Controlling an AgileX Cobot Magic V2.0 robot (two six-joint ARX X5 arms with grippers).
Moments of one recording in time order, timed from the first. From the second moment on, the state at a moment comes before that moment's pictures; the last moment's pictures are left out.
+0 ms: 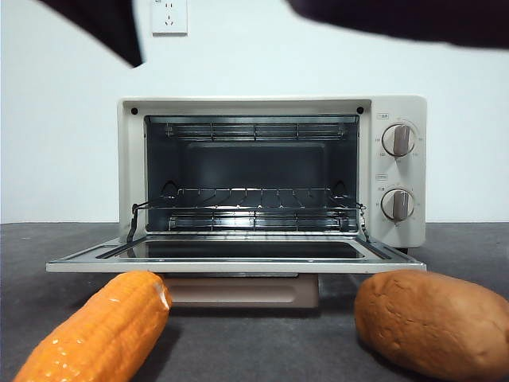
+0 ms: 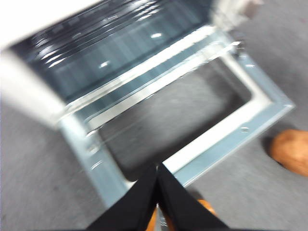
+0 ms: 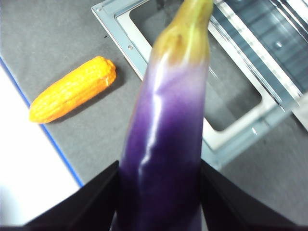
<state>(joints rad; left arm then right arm) -0.67 1.14 1.12 -0.76 -0.06 -0.08 0.98 1.12 1.17 -0.99 0.08 0.03</state>
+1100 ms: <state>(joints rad) -0.19 0.95 0.60 -0.41 0.21 -0.24 0.90 1.79 1.37 -0.46 0.61 -0.55</state>
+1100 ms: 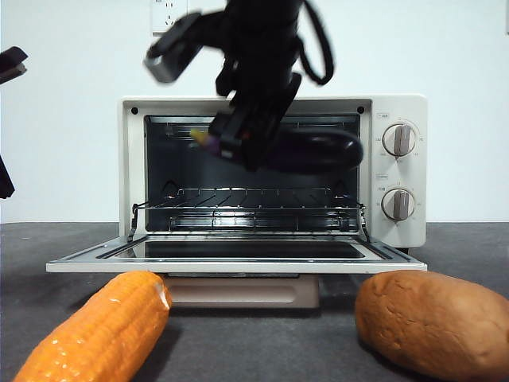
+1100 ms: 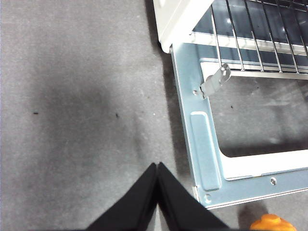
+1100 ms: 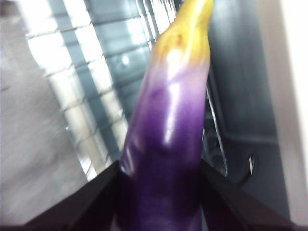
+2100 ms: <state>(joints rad) -0.19 0.96 0.60 -0.39 0.21 -0.24 0.88 1.94 1.41 -0.29 0.73 -0.57</state>
